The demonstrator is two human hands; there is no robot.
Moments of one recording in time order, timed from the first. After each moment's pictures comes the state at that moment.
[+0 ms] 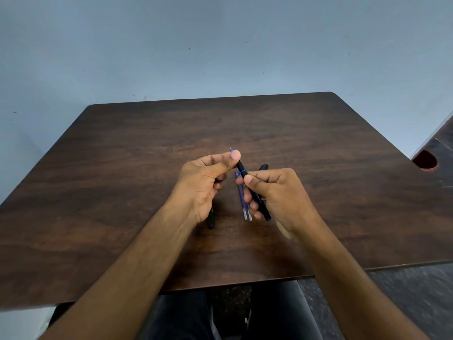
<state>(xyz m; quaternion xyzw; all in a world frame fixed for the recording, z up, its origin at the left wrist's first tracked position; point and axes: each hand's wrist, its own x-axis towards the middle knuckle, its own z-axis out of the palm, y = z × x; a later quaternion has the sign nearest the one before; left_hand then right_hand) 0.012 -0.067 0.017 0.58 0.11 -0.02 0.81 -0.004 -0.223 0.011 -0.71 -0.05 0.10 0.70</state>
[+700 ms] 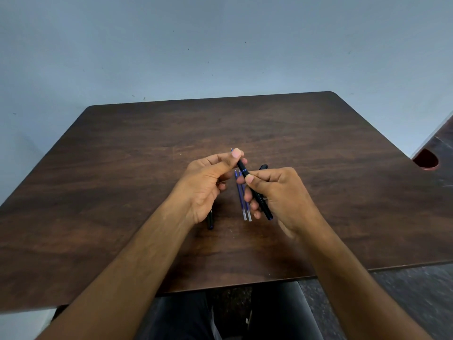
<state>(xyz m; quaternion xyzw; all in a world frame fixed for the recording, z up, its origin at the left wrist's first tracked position) 0.013 -0.064 0.019 0.62 0.07 -0.08 0.78 0.001 -0.227 0.007 -0.72 -0.07 0.09 0.69</state>
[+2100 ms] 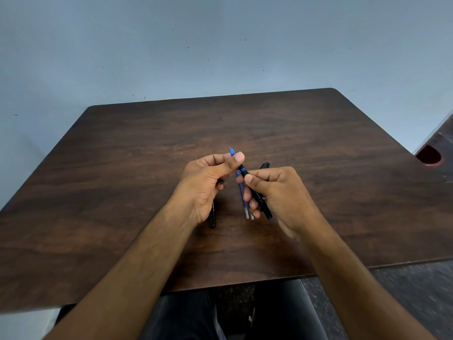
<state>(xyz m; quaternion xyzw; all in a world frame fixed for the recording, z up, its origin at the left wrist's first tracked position) 0.013 -0.064 0.015 0.61 0.10 -0.04 0.78 -0.001 -0.224 0.006 -0.71 -0.06 0.10 0.69</state>
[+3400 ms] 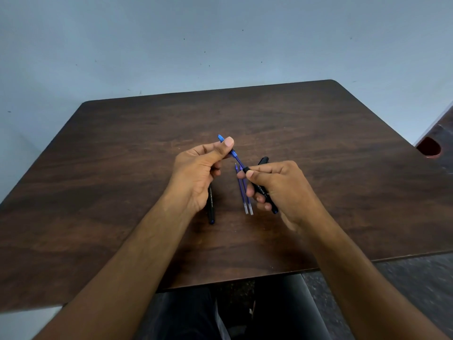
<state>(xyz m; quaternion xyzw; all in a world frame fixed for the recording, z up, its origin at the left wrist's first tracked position) 0.025 -0.063 0.017 0.59 0.14 0.02 0.79 0.004 -0.226 0.009 -0.72 -0.01 0.11 0.68</state>
